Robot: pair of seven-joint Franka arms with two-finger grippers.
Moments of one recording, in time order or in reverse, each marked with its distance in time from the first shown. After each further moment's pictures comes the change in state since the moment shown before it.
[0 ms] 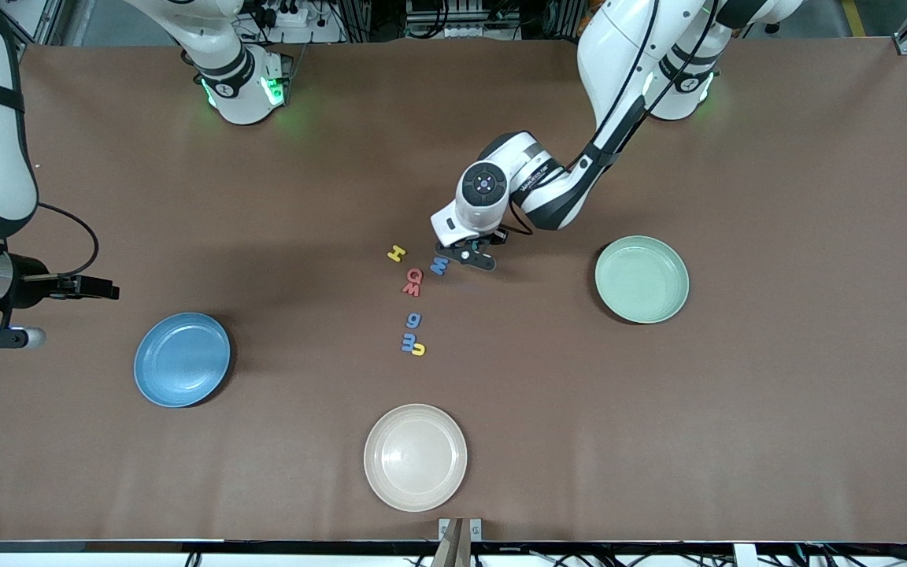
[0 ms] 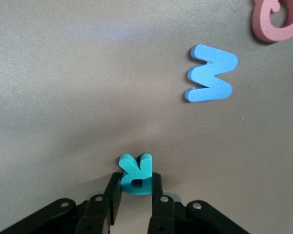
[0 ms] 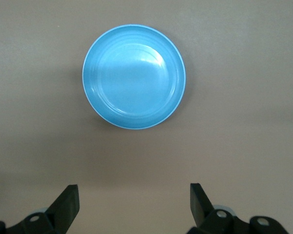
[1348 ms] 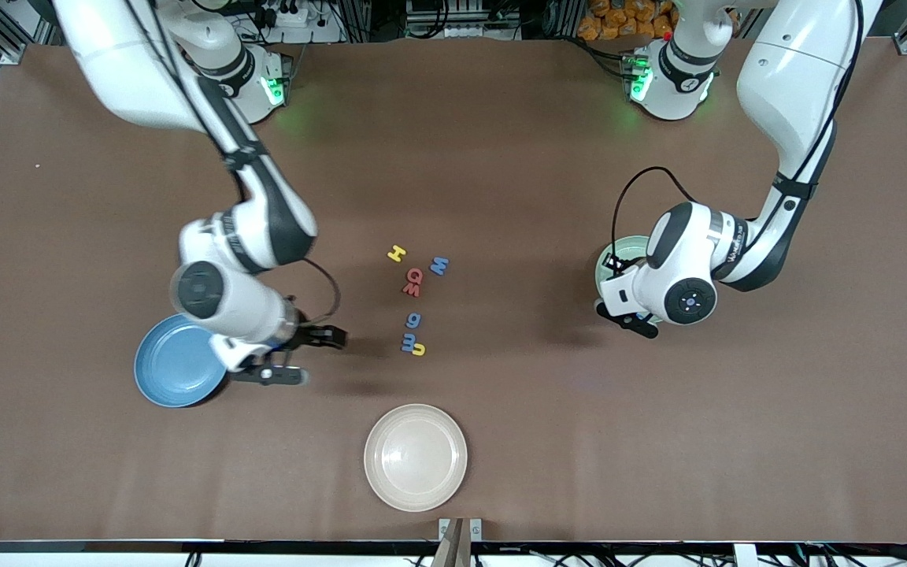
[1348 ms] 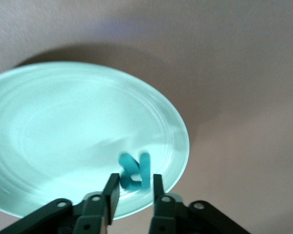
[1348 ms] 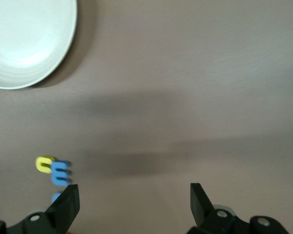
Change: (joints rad) left arm 0.537 -0.103 0.004 -0.010 0.032 -0.480 0.607; right arm 0.521 0.325 0.008 0.040 0.076 0.519 0.562
